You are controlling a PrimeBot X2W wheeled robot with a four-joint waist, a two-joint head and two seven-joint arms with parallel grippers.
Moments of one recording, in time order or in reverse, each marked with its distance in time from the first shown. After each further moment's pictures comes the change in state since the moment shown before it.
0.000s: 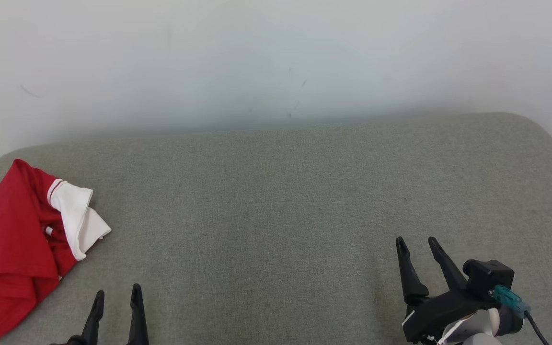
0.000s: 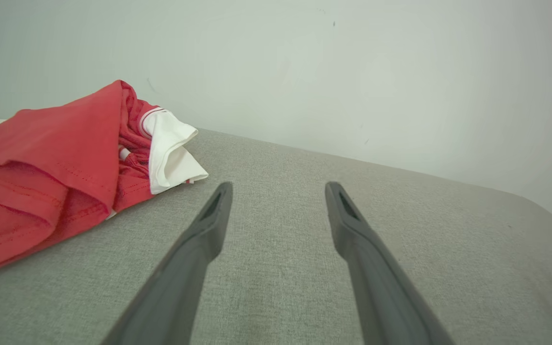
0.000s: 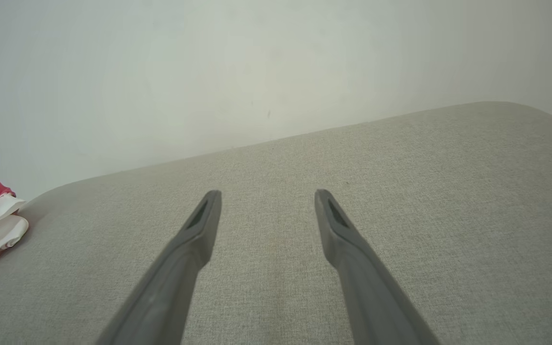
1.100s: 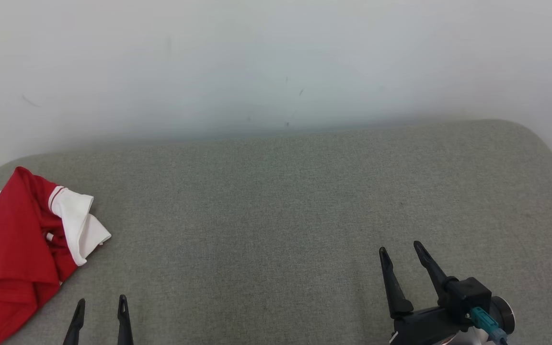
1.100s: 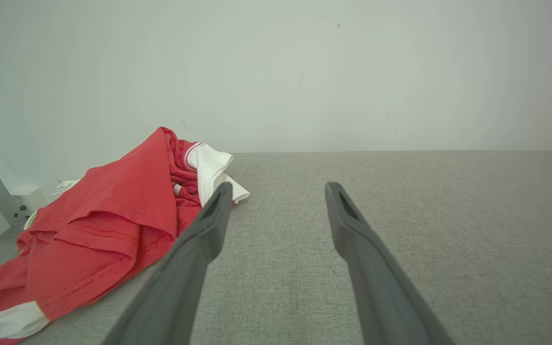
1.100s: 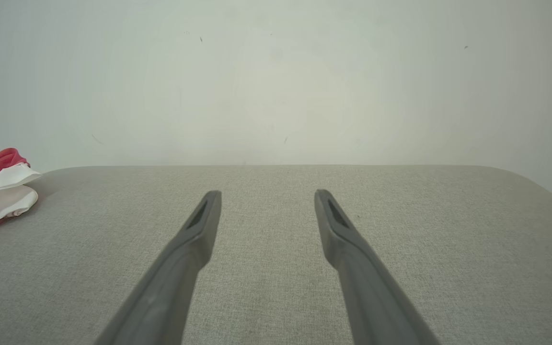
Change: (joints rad) left arm 0.056 0.009 0.053 -0.049 0.228 0.060 0.000; right arm 0.041 0.016 0.049 -0.025 -0.193 0.000 -0.114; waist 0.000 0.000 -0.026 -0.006
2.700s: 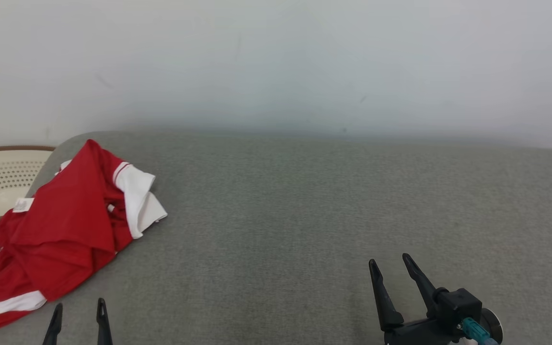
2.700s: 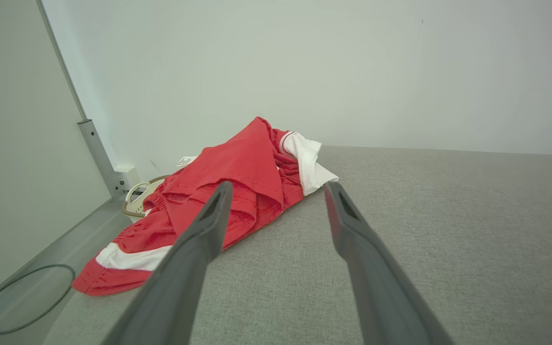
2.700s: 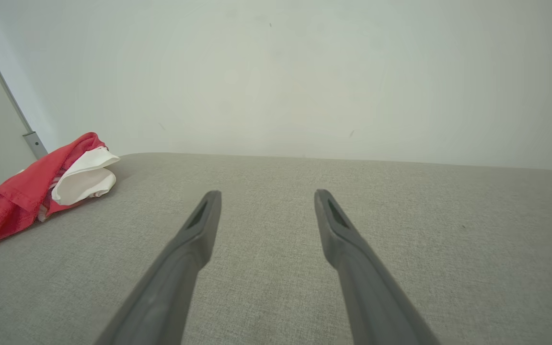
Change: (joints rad) left arm 0.010 0.021 0.053 0.006 0.024 0.013 0.000; right arm 0.031 0.018 0.031 0.010 0.030 0.000 -0.016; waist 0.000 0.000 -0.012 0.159
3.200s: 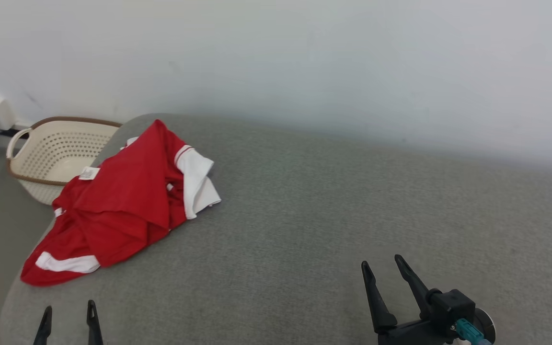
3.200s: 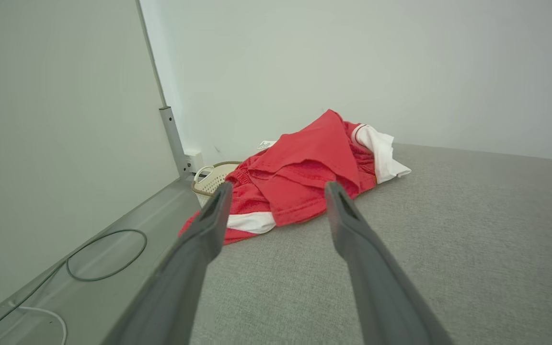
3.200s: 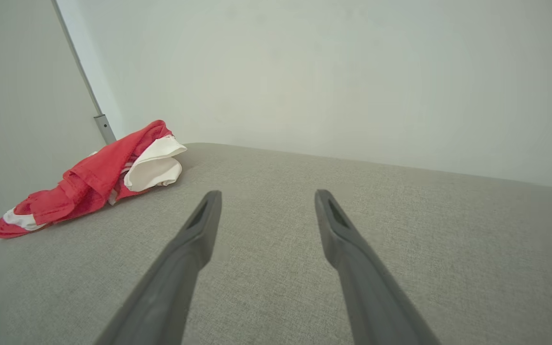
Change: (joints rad) left arm 0.012 0.010 0.020 -0.012 -0.001 0.010 0.000; right arm 0.001 0.002 0.026 0.000 0.011 0.000 0.000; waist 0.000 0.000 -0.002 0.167
